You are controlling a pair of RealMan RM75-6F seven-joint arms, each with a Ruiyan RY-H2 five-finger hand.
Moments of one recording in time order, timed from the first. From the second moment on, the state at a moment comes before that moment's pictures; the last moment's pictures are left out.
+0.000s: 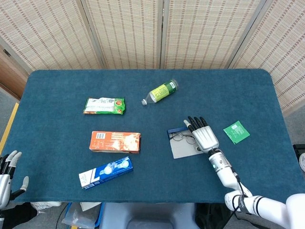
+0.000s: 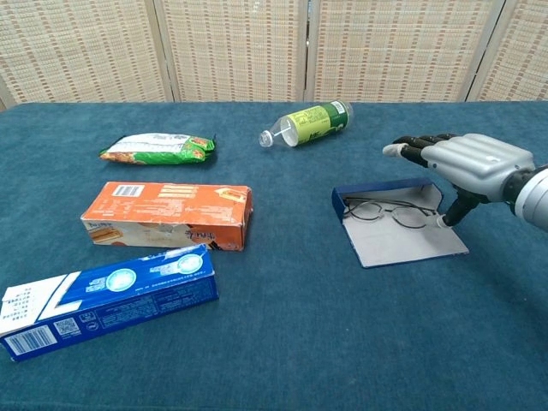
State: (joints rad) left arm 0.01 -1.19 -0.03 -1.52 1.50 1.56 -0.04; right arm 0.62 -1.62 0.14 -1.24 -1.23 0.97 -0.45
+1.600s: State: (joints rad) left arm 0.03 -1.20 -0.03 -1.48 1.49 1.56 -0.09; right arm 0.75 -1.77 0.20 -1.06 -1.15 0.92 -0.46
